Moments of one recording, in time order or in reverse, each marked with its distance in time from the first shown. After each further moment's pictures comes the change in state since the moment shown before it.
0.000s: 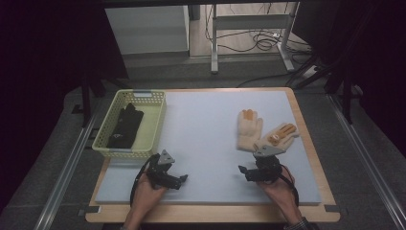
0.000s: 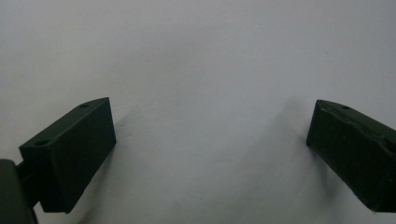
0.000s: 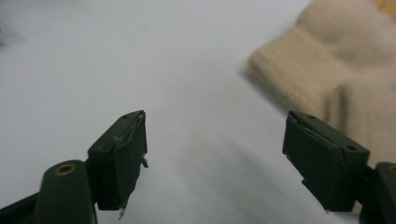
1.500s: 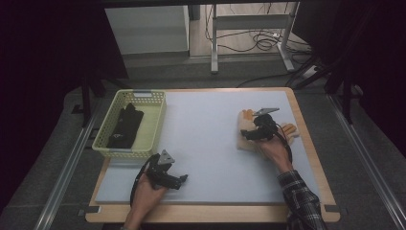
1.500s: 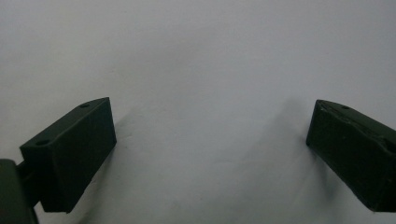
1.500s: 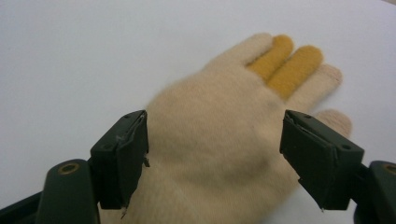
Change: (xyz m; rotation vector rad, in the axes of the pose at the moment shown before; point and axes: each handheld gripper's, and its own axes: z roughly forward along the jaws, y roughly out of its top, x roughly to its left) left arm 0.000 0.000 0.000 -0.001 0.001 -0.001; right arm -0.102 0.065 0.075 0.067 -0.069 0.067
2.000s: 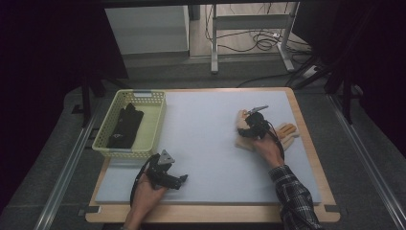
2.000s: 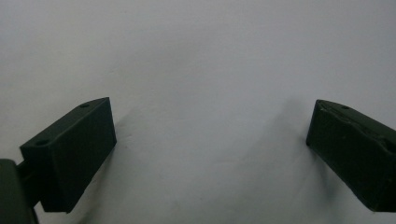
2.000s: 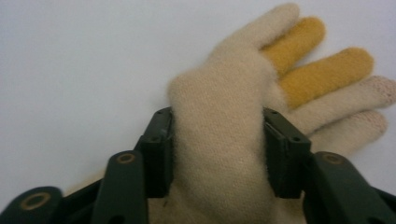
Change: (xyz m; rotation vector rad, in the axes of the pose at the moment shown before) left arm 0.000 0.000 0.000 0.001 0.000 0.000; right arm 0.011 0.010 0.024 0.100 -0.031 0.034
